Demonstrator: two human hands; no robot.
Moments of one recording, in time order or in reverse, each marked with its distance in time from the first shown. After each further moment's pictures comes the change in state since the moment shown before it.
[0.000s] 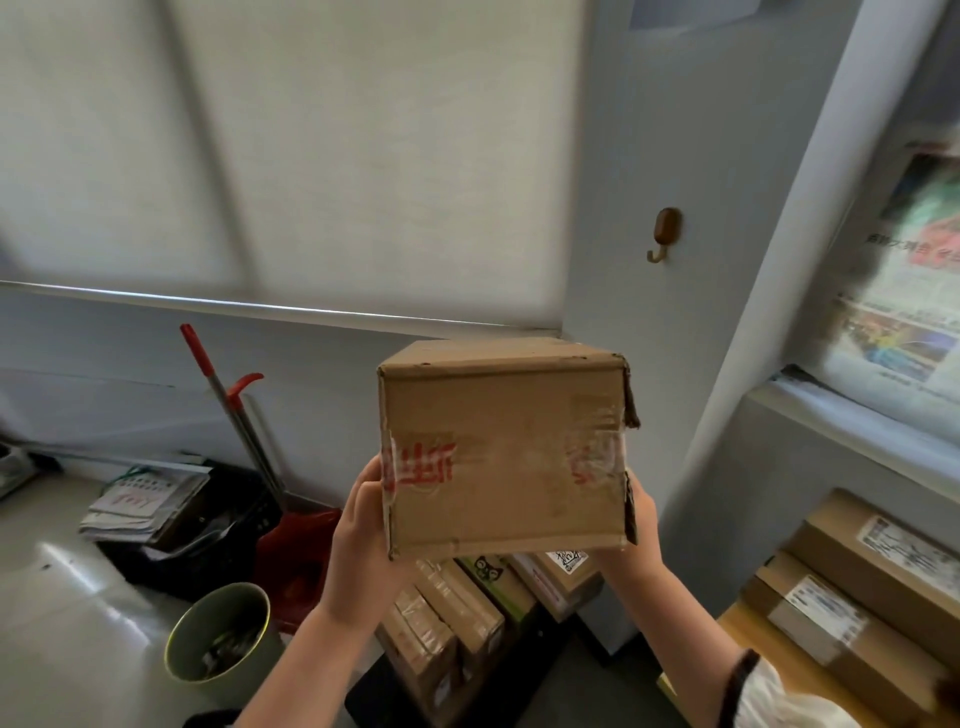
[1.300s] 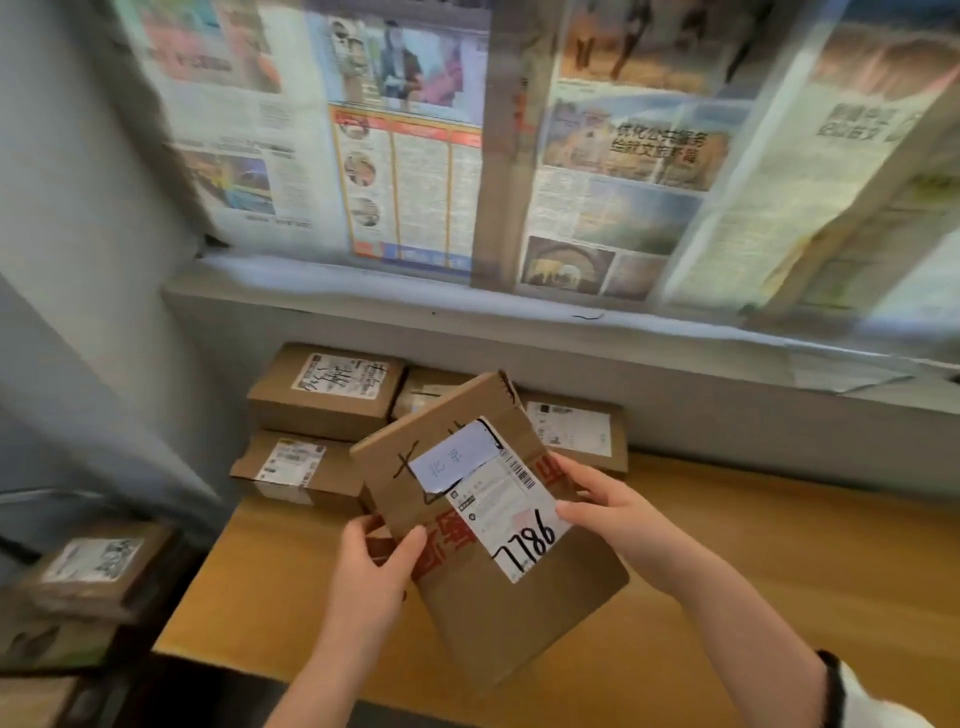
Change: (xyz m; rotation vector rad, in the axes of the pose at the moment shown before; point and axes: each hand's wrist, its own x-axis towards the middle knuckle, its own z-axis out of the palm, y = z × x) left_hand -0.201 0.252 0.444 -0.278 -0.881 -0.951; right_hand -0.259 0.126 -0.491 0.078 0.189 0.991
